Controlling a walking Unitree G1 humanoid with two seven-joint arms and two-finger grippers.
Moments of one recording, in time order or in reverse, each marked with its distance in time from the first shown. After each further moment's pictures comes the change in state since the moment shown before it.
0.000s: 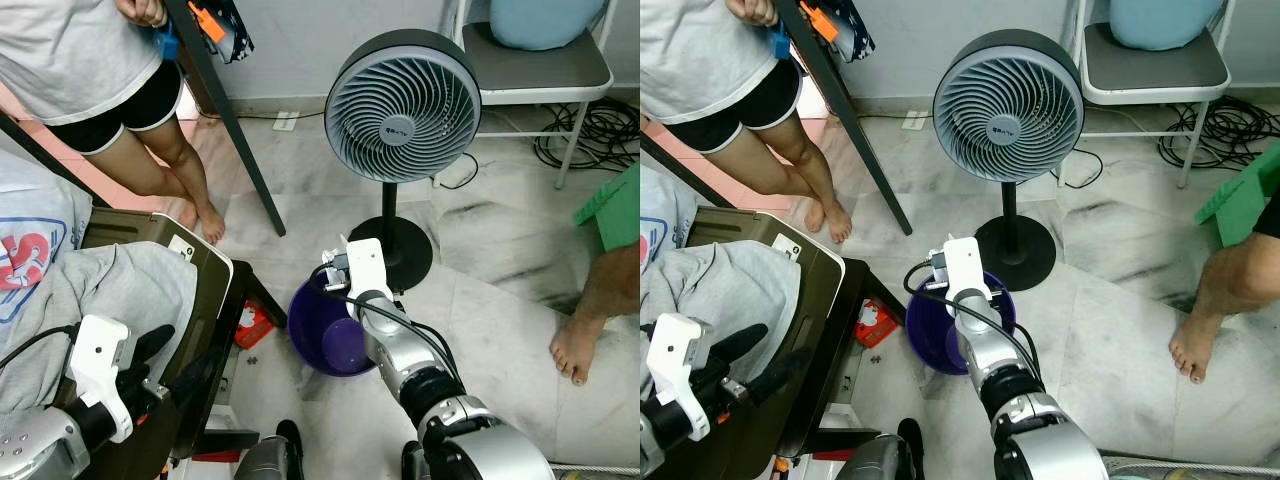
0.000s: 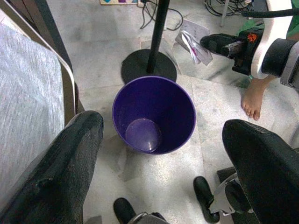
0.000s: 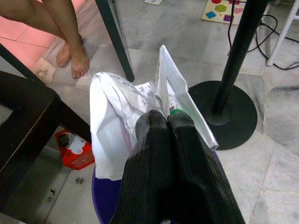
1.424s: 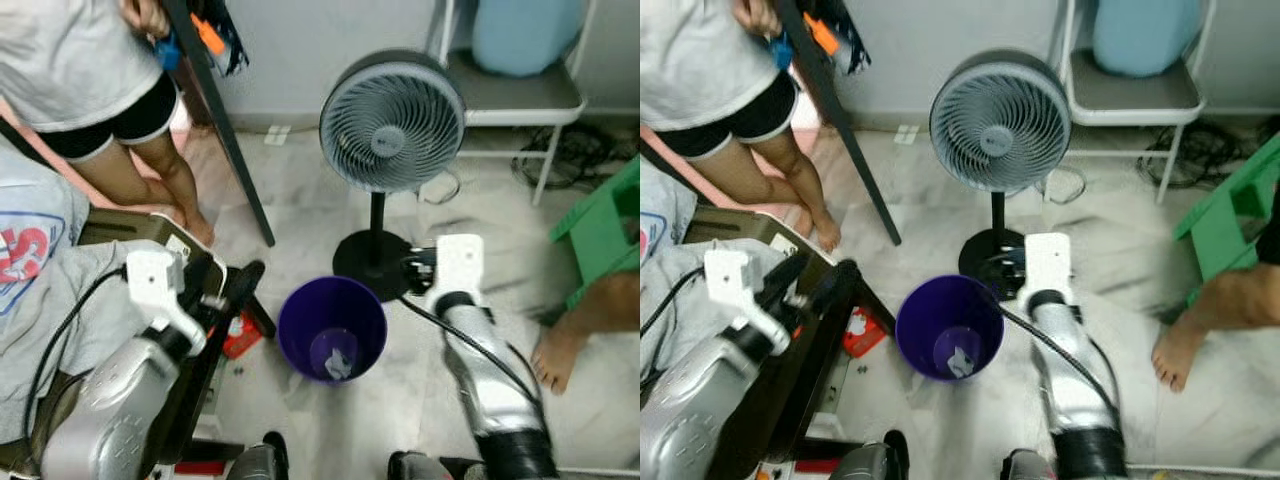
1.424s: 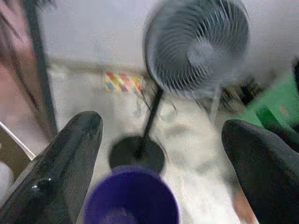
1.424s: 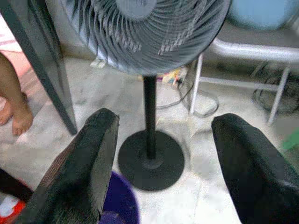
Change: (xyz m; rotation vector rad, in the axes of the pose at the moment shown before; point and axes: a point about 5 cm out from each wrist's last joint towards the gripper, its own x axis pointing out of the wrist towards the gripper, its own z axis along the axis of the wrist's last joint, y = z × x) left arm 0.080 -0.021 0.046 -0.117 -0.366 0.106; right arm -0.065 -0.093 0.017 -0.003 -0.233 -0.184
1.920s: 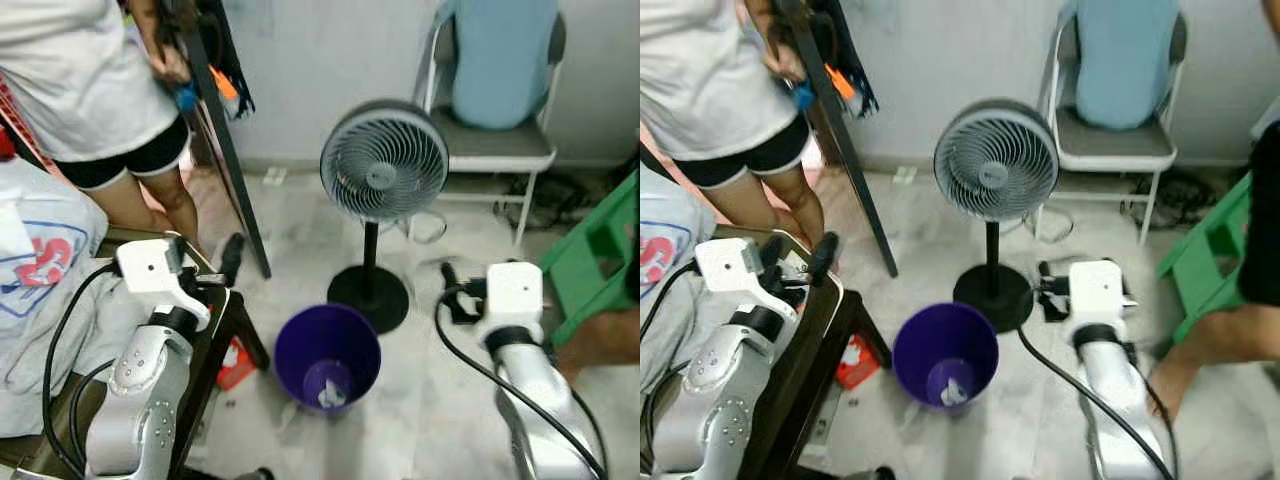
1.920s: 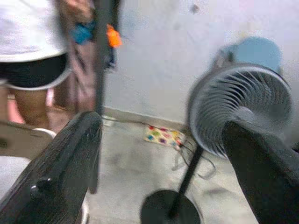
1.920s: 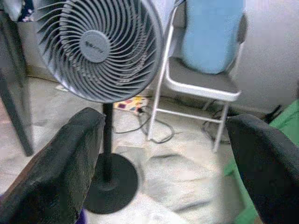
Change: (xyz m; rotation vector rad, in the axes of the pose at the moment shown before) left arm 0.010 0.013 -0.007 0.034 -0.113 0.266; right arm -0.047 -0.043 -0.004 -0.115 -0.009 -0.102
